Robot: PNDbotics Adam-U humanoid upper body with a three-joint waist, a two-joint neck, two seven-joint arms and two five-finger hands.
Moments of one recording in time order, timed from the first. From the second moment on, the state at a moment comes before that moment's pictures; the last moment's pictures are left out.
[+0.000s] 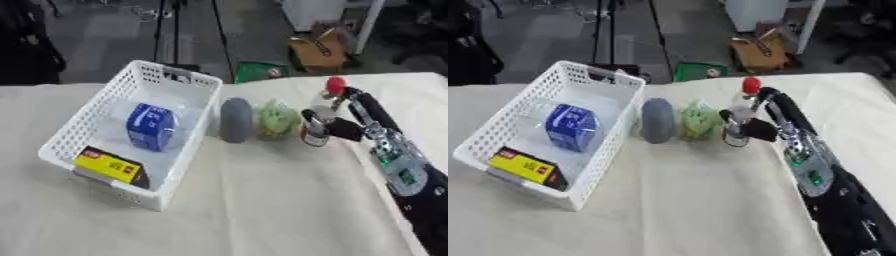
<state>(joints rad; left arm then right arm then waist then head) -0.30 0.18 0.31 -1.98 0.33 -0.61 0.13 -0.83 -0.43 0.00 -1.02 0.64 -0.08 -0.03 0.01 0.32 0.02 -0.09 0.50</state>
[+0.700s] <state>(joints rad) -0.30 0.18 0.31 -1.98 0.33 -0.61 0.13 -0.83 -0.43 0.00 -1.02 0.61 -0.07 -0.06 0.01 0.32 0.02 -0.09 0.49</state>
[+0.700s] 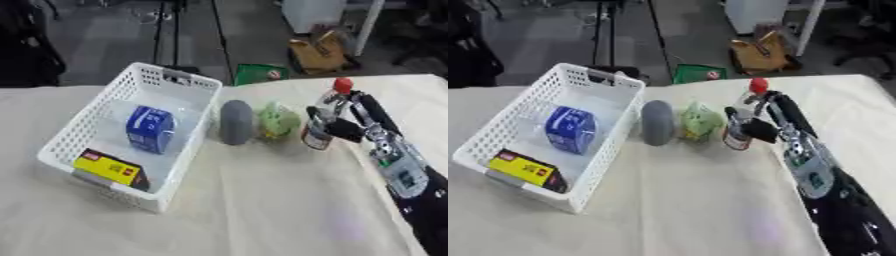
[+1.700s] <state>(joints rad) -0.30 0.18 0.31 -1.98 0.33 -0.60 0.13 -0.84 -0.43 0.00 -1.05 0.63 -0.05 -0.12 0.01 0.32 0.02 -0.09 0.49</state>
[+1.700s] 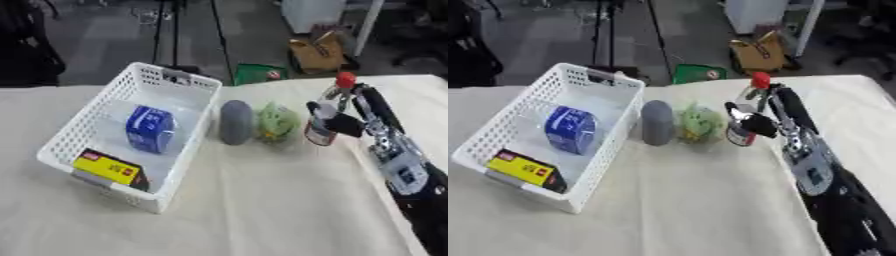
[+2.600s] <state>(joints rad) -0.30 0.18 0.30 -1.98 0.32 -0.60 0.13 -0.98 -0.42 0.05 -1.16 0.65 0.01 -0.11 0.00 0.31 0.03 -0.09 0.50</state>
